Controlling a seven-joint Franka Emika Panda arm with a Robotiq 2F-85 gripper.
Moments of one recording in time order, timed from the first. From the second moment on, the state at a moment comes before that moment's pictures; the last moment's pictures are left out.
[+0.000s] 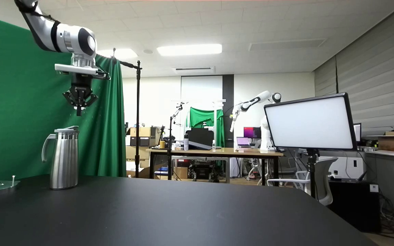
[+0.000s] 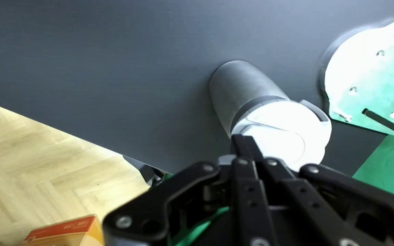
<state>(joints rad) 0.30 0.51 0.18 -1.36 -0.05 1.93 -0.07</state>
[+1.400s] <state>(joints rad) 0.32 0.66 0.19 -1.25 -0.05 2.01 -0.09</state>
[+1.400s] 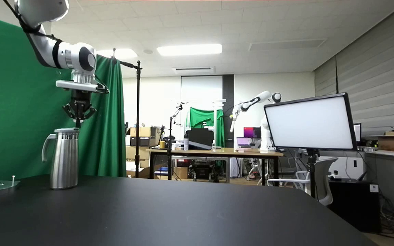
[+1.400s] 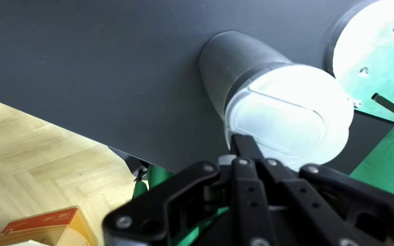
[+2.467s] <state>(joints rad) 0.32 0.68 0.19 -1.19 -0.04 1.97 -0.08</state>
